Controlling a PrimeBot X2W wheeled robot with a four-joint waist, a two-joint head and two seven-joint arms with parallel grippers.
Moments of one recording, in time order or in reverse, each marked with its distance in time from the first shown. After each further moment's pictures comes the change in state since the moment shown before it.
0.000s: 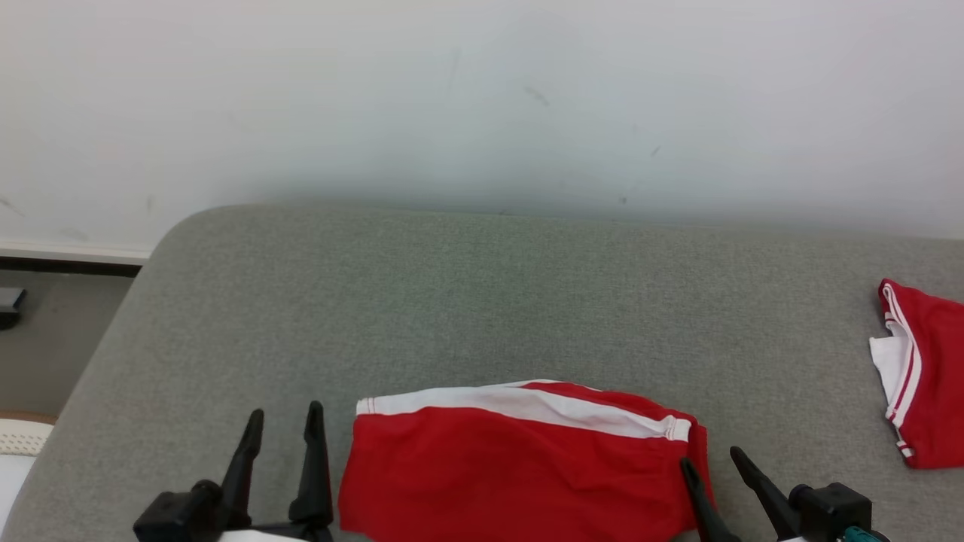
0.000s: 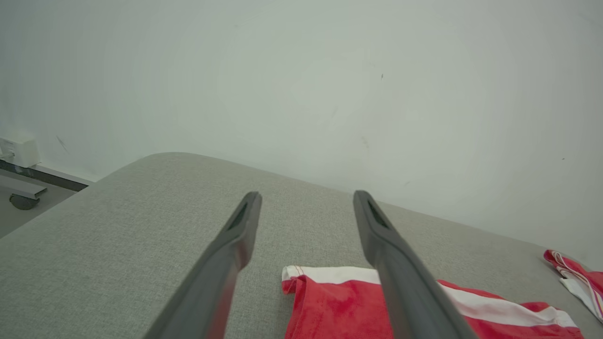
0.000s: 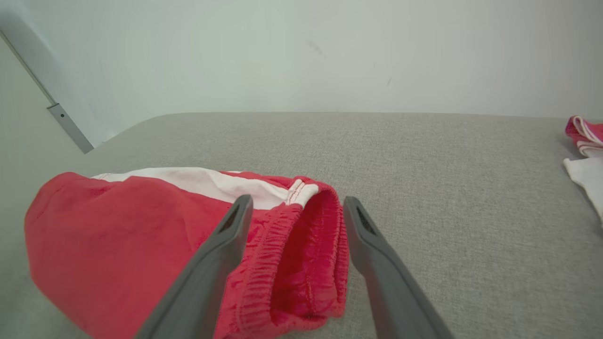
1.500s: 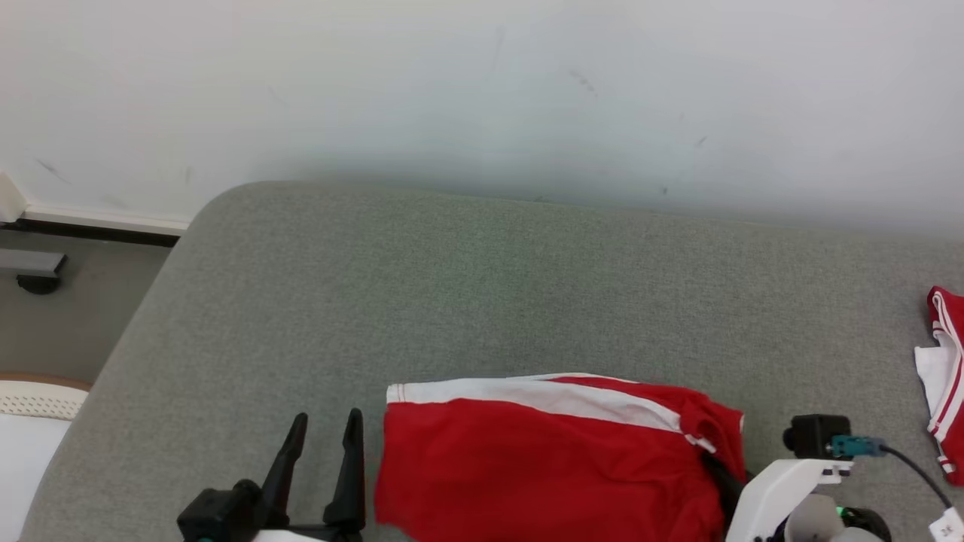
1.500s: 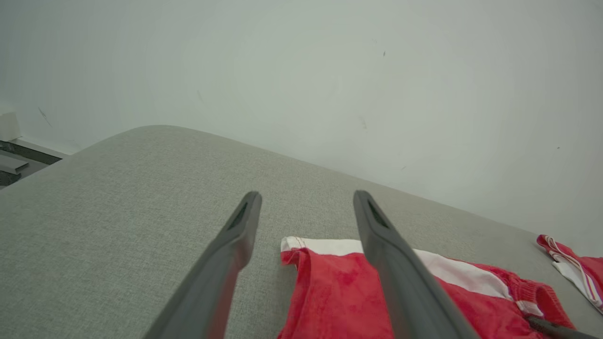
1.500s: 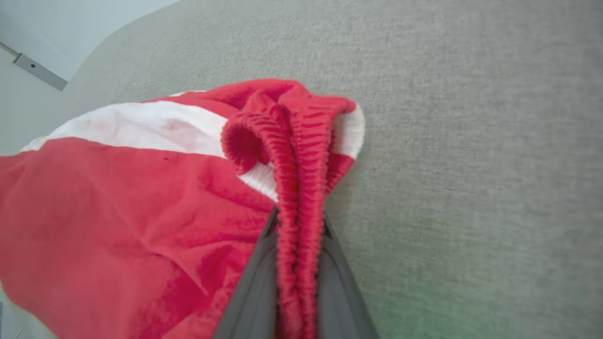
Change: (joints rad) left arm -0.034 -0.194 0.130 0.190 0.149 -0.267 -0.001; right arm -0.337 -0.040 0.130 0.508 0.368 -0.001 0.259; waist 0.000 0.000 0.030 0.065
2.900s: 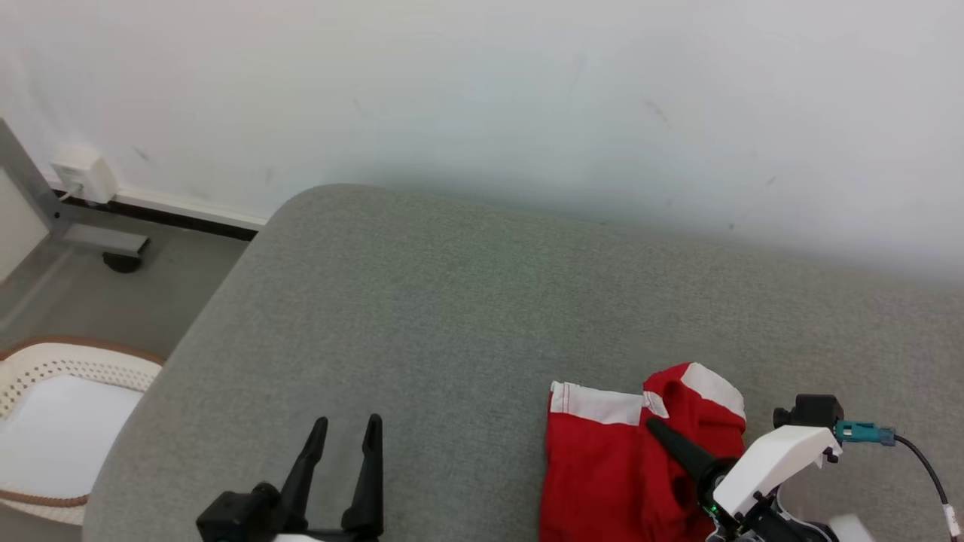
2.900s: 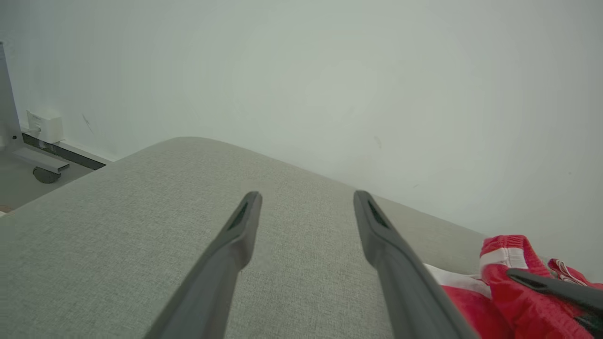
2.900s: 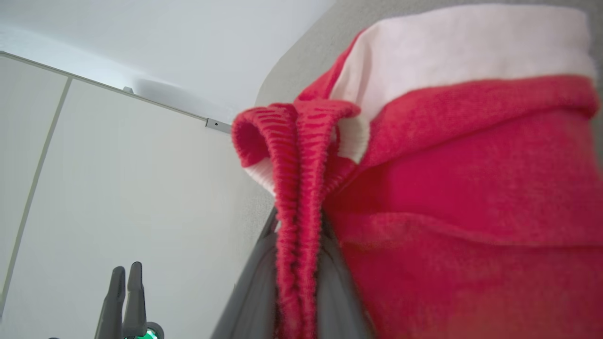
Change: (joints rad) left arm 0.005 -0.001 -0.047 -0.009 -0.018 0.016 0.000; right arm 0.062 0.066 -0.142 -0.250 0.499 0.001 0.266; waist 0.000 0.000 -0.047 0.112
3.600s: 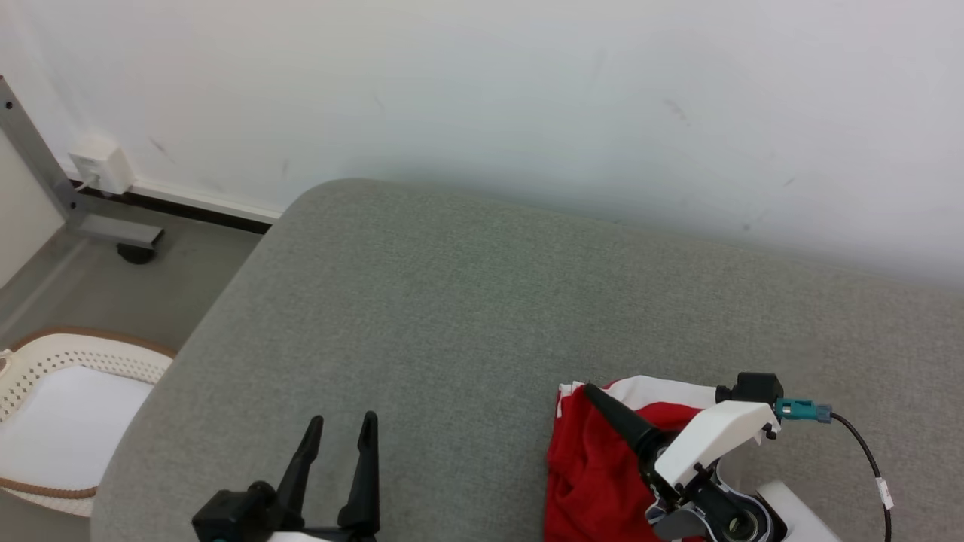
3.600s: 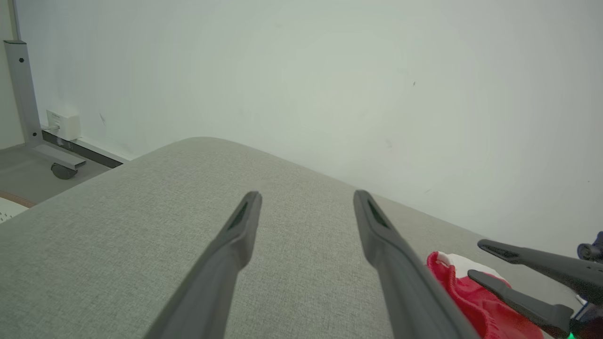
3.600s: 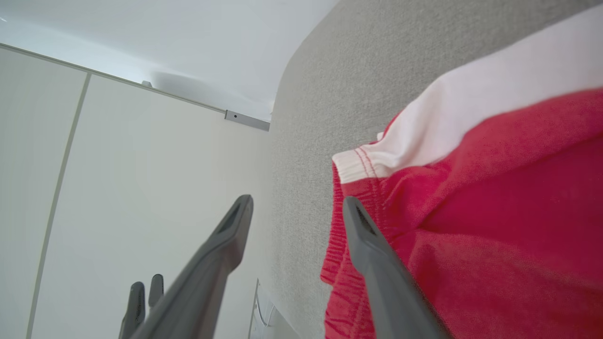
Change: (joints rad) left arm -0.004 0.000 0.004 0.002 -0.008 0.008 0.000; right arm -0.189 0.000 0.315 0.228 0.263 0.000 -0.194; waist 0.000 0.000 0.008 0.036
